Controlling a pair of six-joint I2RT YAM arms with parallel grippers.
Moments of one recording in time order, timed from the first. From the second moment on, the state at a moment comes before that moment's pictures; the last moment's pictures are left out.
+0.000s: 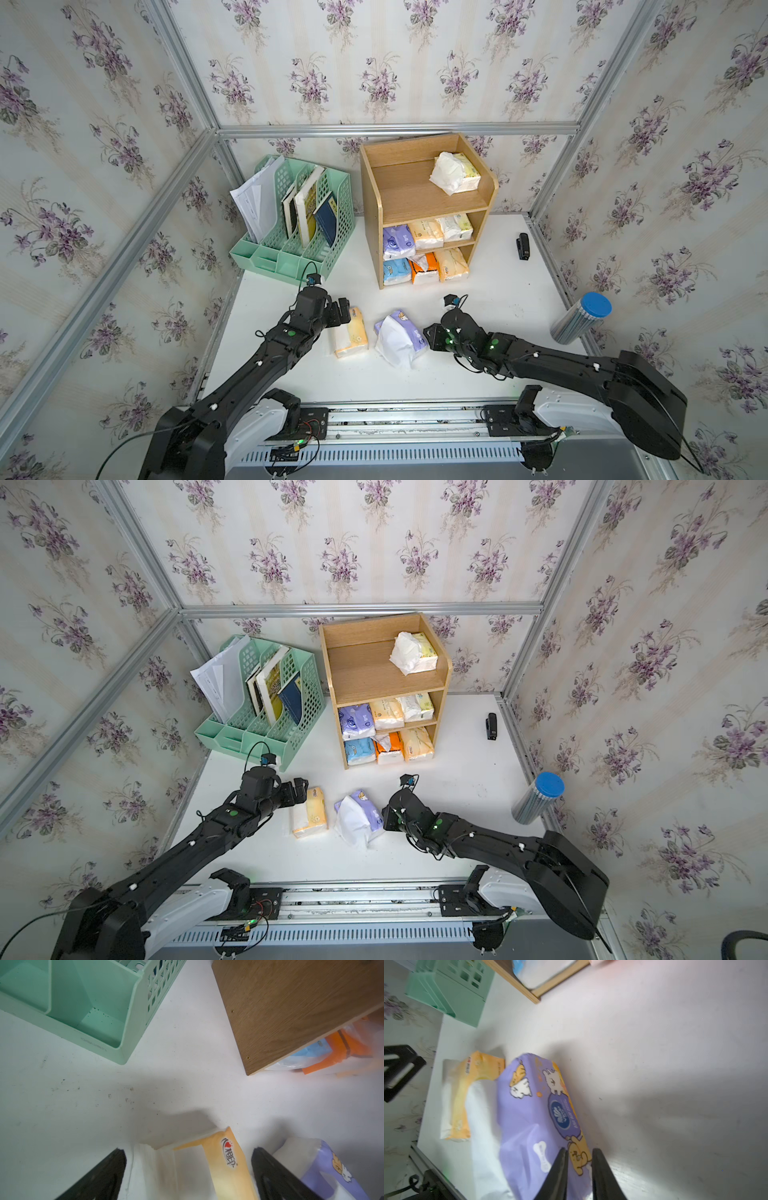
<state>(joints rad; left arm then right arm) -0.36 1.05 0.50 -0.19 -0.07 -0.47 0.92 1.25 0.47 -0.05 0.09 0.88</state>
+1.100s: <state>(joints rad) -0.39 0.97 0.63 -0.28 0.11 -0.42 1.02 1.18 0.67 -0.10 0.25 0.79</state>
